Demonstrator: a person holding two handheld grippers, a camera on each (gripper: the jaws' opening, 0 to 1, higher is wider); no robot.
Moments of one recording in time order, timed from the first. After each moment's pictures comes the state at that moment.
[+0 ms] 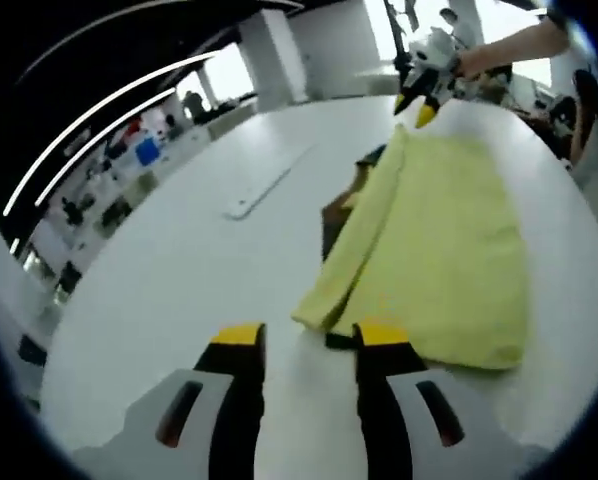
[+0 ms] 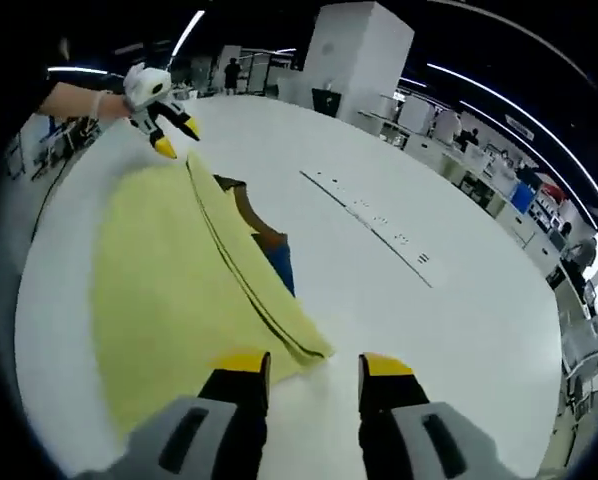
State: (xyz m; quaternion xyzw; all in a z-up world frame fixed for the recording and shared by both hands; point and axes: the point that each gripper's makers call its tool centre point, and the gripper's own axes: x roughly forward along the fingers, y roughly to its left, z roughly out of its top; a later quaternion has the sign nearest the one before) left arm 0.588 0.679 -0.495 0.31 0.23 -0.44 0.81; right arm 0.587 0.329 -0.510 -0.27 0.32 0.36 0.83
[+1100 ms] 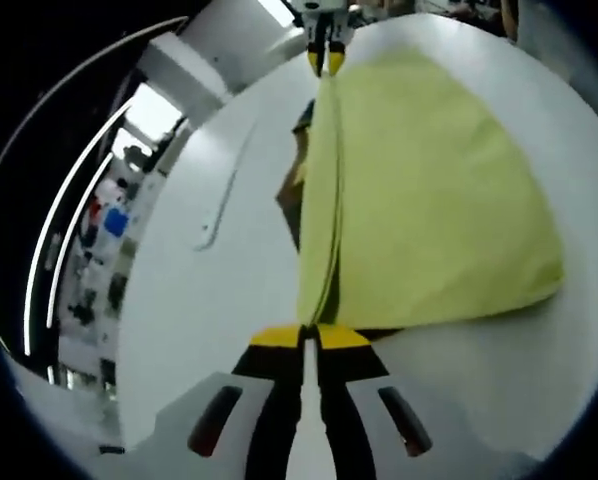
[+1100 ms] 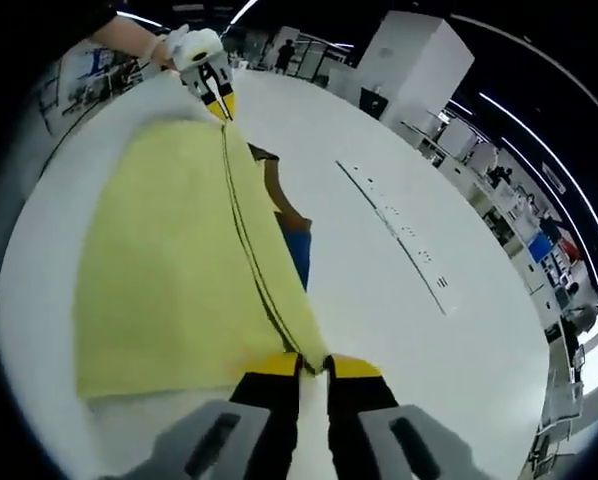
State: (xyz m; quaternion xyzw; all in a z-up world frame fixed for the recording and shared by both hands) left arm 0.614 0.691 -0.522 0.48 0.18 -0.46 0.72; right arm 0.593 0.336 -0.526 -0.36 0.29 0.41 0.79
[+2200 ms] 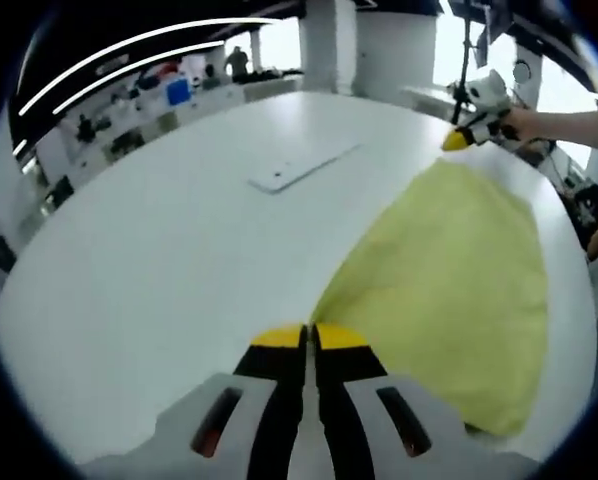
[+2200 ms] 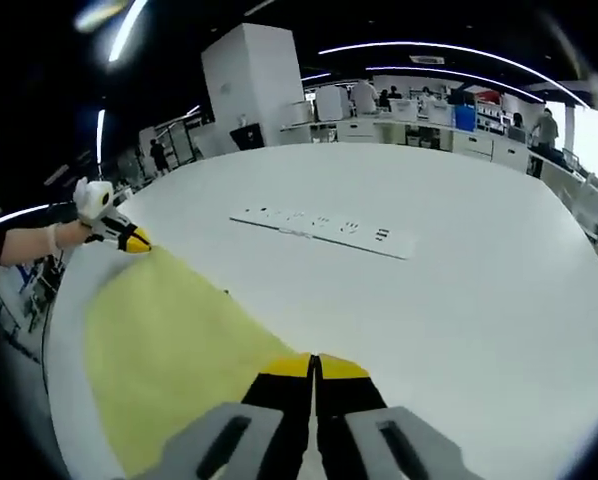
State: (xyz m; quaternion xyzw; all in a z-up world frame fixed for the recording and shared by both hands) left arm 0.648 0.688 -0.528 0.15 0.33 -0.38 0.85; right arm 0.616 0.338 -0.512 -0.02 0.35 0.29 0.89
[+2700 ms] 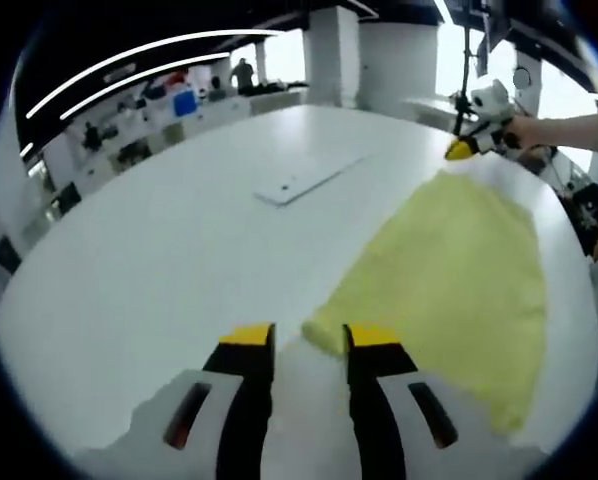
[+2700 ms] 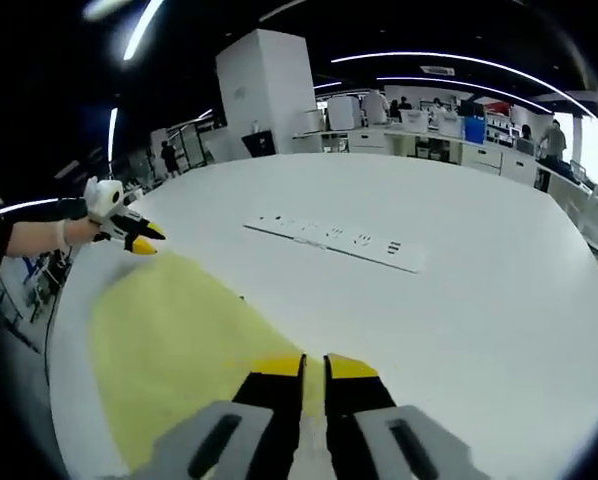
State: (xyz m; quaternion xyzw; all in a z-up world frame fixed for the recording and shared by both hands) left arm 0.645 0.692 -0.506 0.15 0.29 -0.38 0.87; right arm 0.614 0.341 -0.498 -0.03 0.32 0.31 0.89
